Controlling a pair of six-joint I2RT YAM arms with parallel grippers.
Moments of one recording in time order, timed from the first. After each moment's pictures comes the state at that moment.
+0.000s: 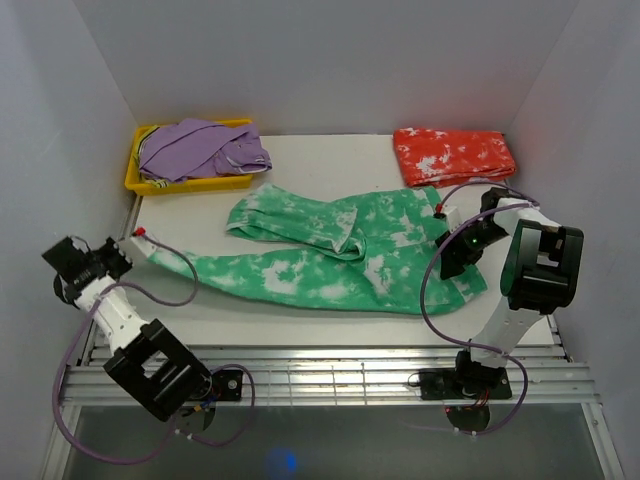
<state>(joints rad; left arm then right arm) 0.78 1.17 0.92 -0.47 0.56 1.56 -0.18 1.82 1.16 -0.96 -0.50 -0.96</state>
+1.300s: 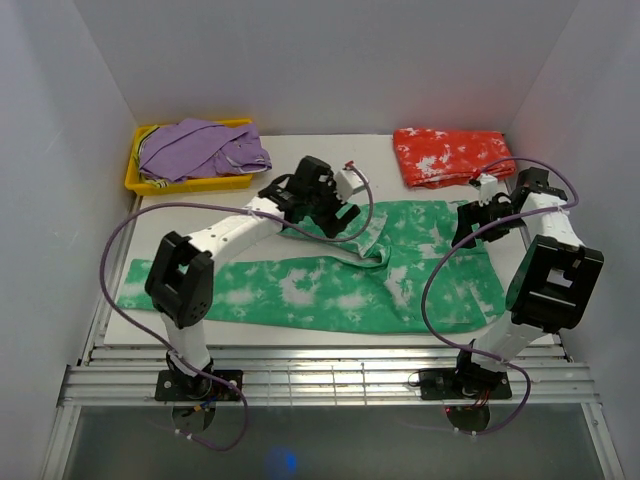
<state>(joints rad) -0.64 1.78 1.46 -0.38 0.18 0.39 -0.31 1.68 1.27 -0.89 -0.60 -0.72</state>
